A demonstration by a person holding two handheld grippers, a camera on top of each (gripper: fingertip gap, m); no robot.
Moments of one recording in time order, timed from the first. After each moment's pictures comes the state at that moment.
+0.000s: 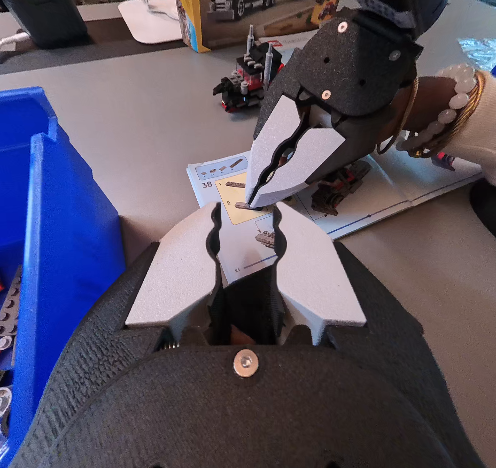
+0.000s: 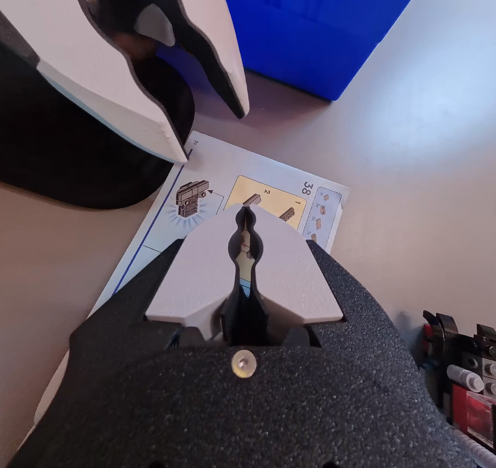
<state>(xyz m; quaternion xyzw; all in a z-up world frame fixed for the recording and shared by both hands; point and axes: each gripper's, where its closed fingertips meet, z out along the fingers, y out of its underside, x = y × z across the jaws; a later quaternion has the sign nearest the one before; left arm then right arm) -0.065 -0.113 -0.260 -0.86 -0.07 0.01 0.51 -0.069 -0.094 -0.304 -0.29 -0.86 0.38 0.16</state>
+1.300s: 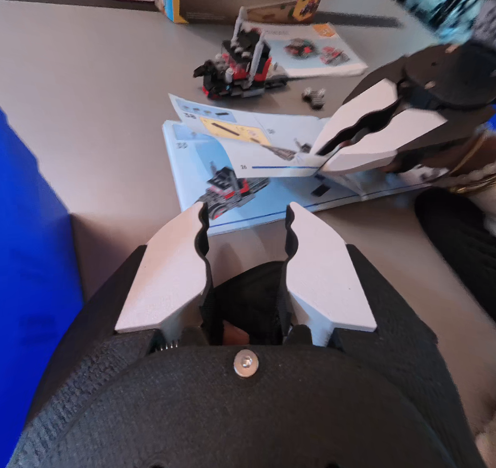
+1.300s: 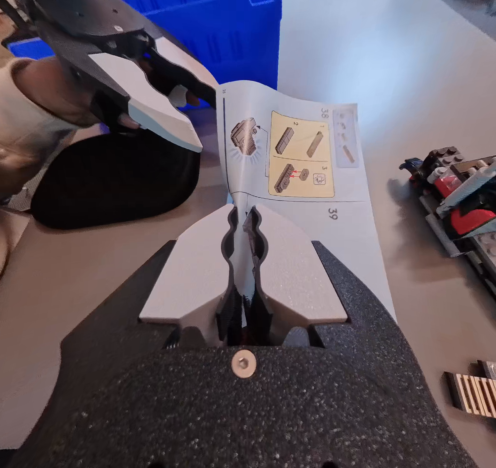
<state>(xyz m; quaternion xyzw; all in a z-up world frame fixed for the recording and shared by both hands) -0.060 -0.110 -0.264 -0.87 -0.10 -0.09 0.48 -0.009 -0.061 -0.265 -0.47 -0.71 0.49 0.21</state>
